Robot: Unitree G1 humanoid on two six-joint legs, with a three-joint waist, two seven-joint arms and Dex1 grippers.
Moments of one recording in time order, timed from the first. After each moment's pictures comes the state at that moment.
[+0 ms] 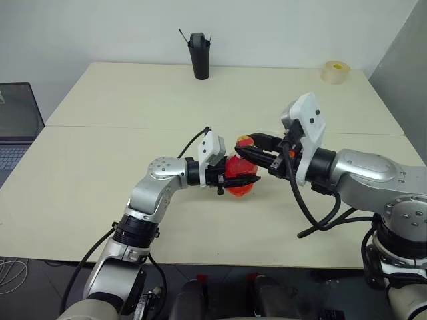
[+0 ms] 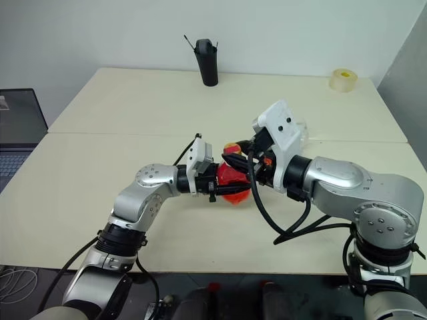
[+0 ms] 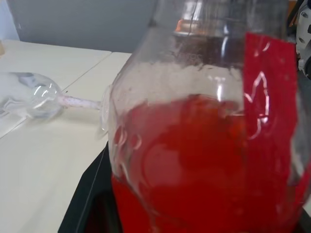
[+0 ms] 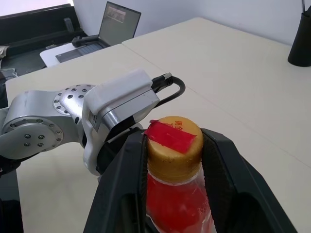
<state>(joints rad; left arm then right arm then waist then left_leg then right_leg) -0.61 0.36 -0.19 0.05 -0.37 0.36 -1.10 -0.71 -0.50 -0.08 -0.70 1.12 1.30 0.04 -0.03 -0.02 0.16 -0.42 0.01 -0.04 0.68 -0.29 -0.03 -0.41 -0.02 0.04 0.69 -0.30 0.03</state>
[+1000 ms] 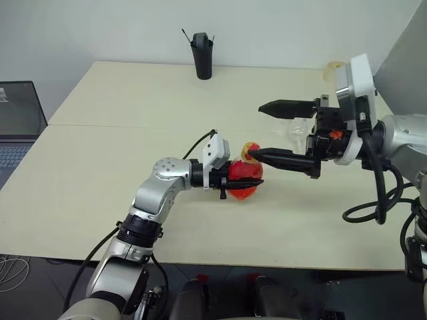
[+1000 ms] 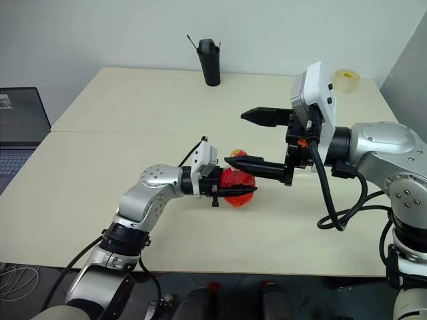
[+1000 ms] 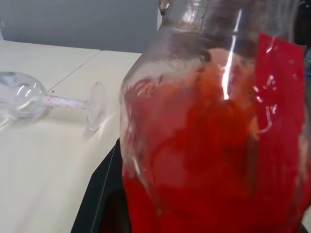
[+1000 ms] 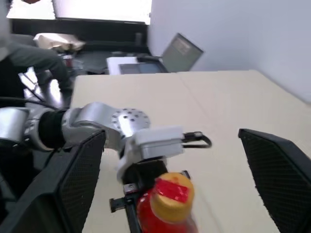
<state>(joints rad) -0.62 0.33 -0.22 0.08 -0.36 0.34 -1.15 -0.73 -0.77 -0.13 -0.59 1.01 1.02 0.58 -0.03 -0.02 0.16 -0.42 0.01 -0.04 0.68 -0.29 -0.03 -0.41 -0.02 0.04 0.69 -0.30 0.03</state>
